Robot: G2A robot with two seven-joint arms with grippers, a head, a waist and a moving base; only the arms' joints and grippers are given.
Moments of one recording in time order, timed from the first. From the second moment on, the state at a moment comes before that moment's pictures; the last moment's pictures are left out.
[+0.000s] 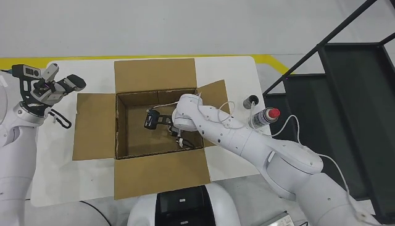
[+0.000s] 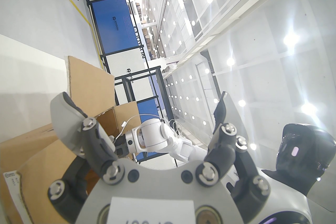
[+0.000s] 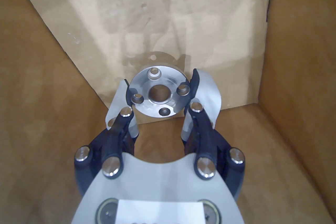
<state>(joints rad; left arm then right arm) 1.03 -0.99 -1.55 -1.05 -0.72 -0.47 -1.12 -0.59 -1.51 0.38 -1.02 -0.98 -0.37 1.06</state>
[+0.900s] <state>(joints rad) 1.03 -0.99 -1.55 -1.05 -0.72 -0.47 -1.12 -0.78 -1.37 0.66 -1.51 -1.11 -0.50 1.02</state>
